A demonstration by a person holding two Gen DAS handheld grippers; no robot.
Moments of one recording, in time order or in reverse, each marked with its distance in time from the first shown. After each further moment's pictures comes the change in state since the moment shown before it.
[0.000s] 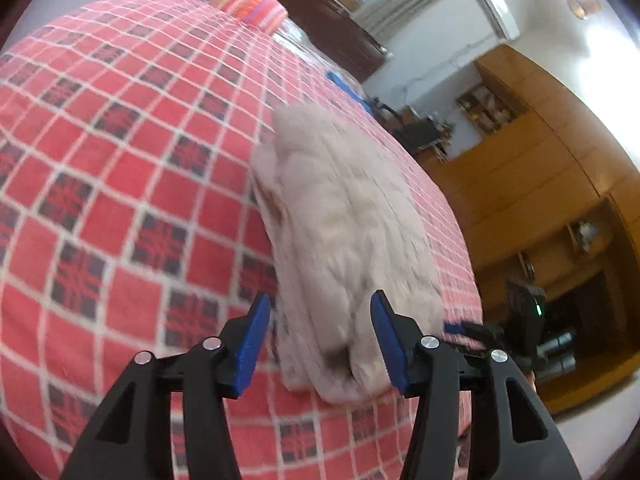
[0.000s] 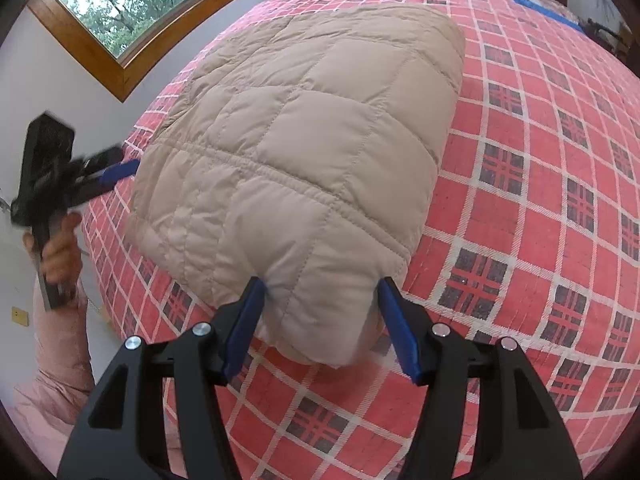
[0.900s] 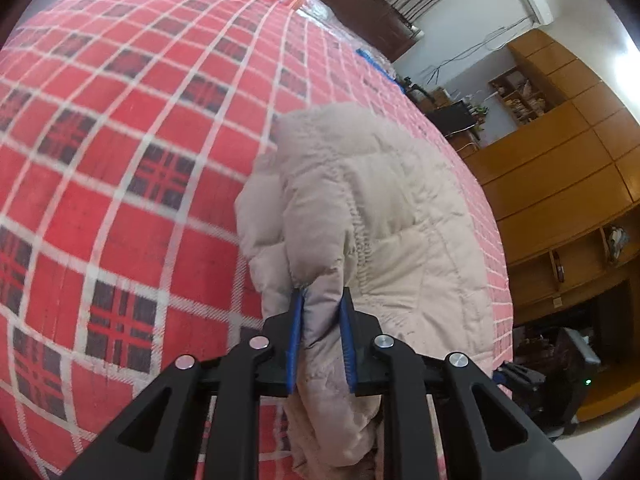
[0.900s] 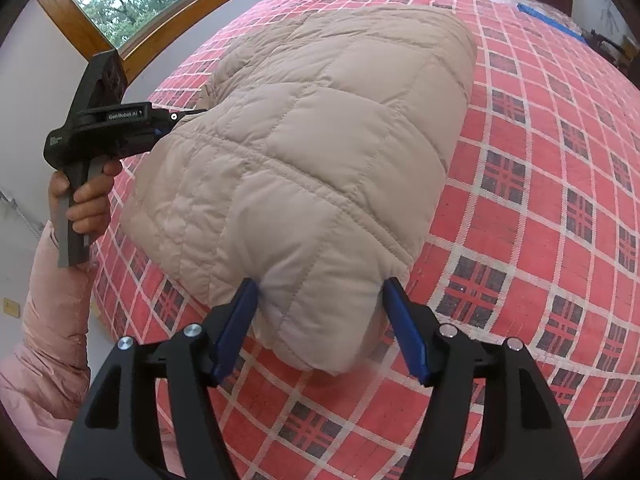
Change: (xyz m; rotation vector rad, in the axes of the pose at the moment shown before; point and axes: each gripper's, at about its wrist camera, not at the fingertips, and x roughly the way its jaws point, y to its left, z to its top) left arm 0.080 0.001 0.037 0.007 0.084 0.108; right arm 0.006 0.004 0.003 -0.032 0.001 -0.027
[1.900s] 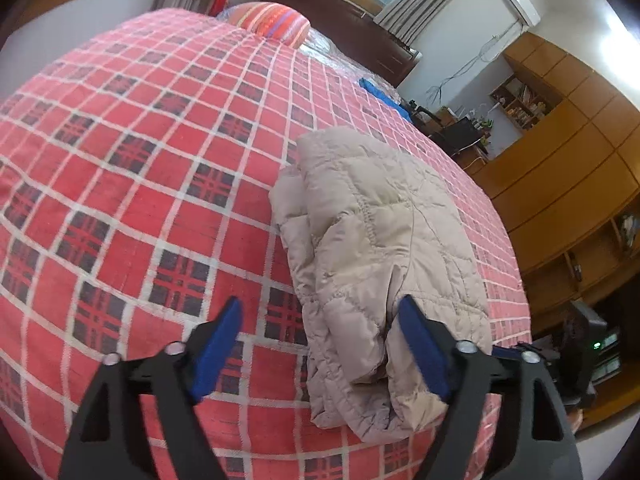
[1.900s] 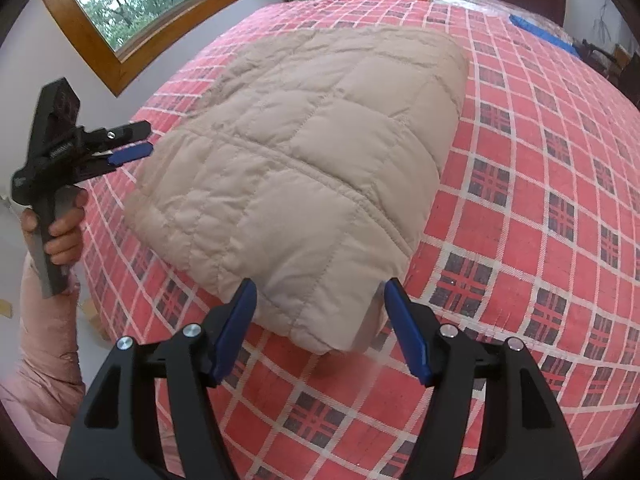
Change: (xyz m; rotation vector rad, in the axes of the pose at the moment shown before) left arm -0.065 -0.020 -0.043 0.067 -0.145 0.096; right arm -0.023 0.010 -0.008 -0.009 -0.046 -0.031
